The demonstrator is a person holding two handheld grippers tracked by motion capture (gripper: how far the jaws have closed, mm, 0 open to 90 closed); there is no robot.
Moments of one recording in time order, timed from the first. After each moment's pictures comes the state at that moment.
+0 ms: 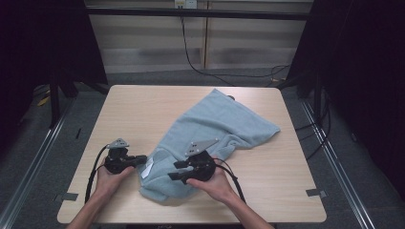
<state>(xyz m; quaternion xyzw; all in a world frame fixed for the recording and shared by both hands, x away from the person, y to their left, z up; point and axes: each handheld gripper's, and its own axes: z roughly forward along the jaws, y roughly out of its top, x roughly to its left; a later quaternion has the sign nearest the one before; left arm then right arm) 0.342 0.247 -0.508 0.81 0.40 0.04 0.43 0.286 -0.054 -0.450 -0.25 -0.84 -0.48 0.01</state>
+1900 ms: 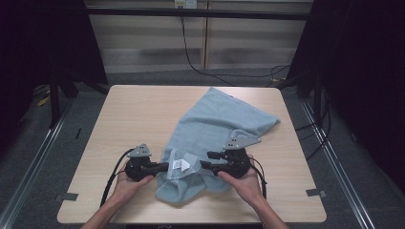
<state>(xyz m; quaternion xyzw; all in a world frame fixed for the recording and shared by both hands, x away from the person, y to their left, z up) 0.314 0.183 -0.494 0.83 0.29 0.01 0.47 0.273 -0.141 -0.431 -0.35 -0.79 -0.50 -0.07</state>
